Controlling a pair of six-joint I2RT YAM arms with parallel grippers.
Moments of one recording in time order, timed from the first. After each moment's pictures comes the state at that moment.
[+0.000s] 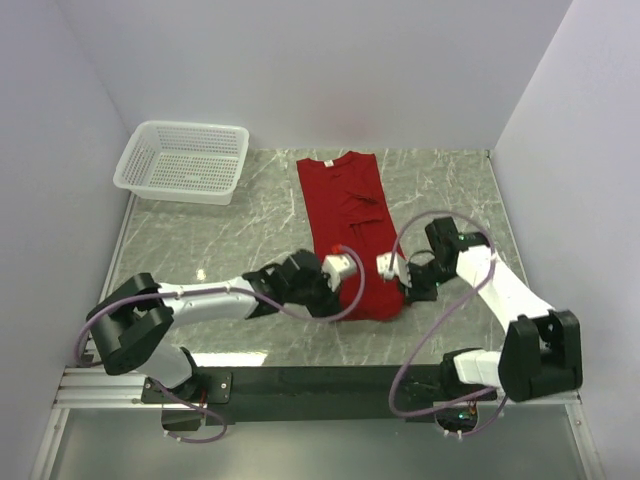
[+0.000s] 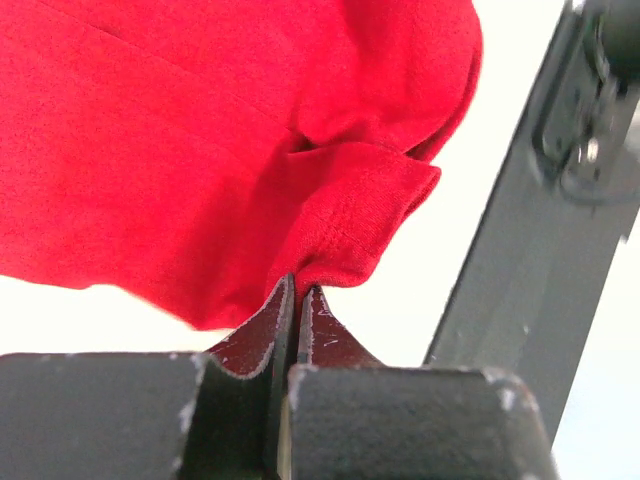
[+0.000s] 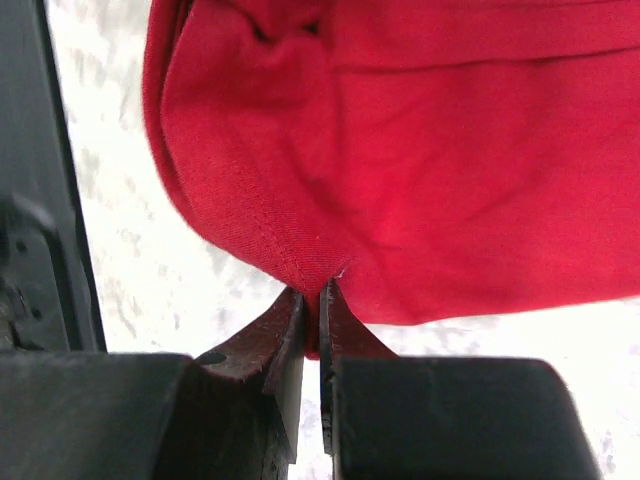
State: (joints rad) left arm -1.02 1.50 0.75 0.09 0.29 -0.18; right arm 0.18 1.23 0.79 -1.04 -0.57 -1.39
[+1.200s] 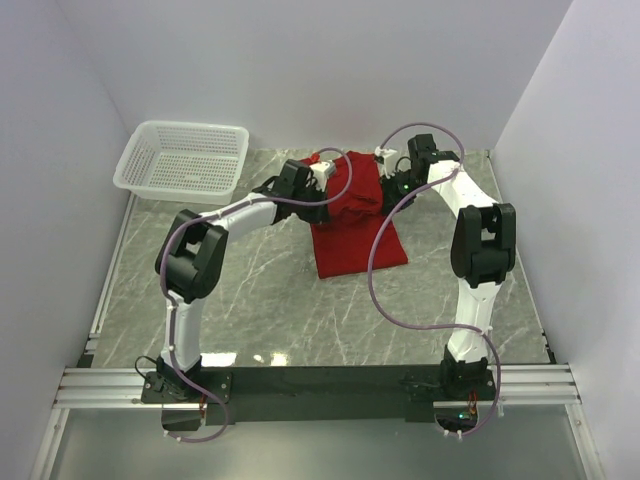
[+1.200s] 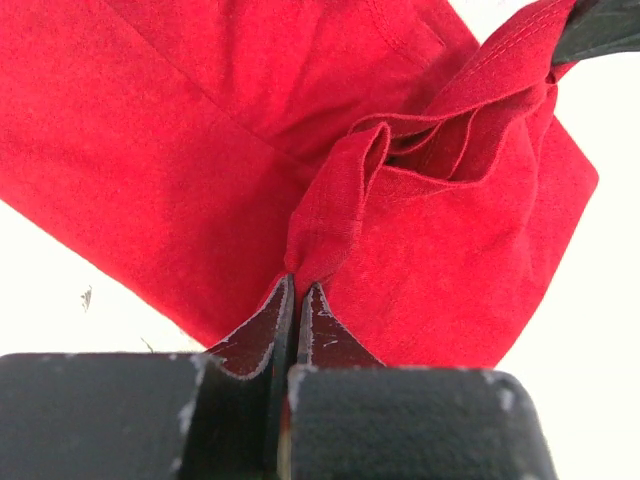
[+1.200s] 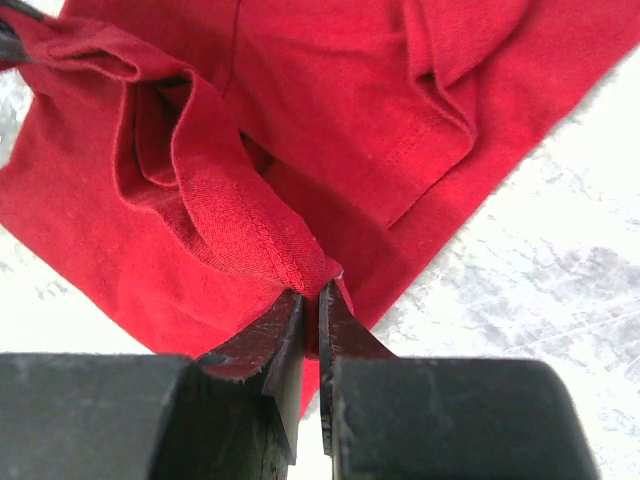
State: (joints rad) left arm -0.54 2.05 1.51 -0.17 0.34 -0.18; right arm 0.12 2.08 1.74 -0.84 -0.52 -0.47
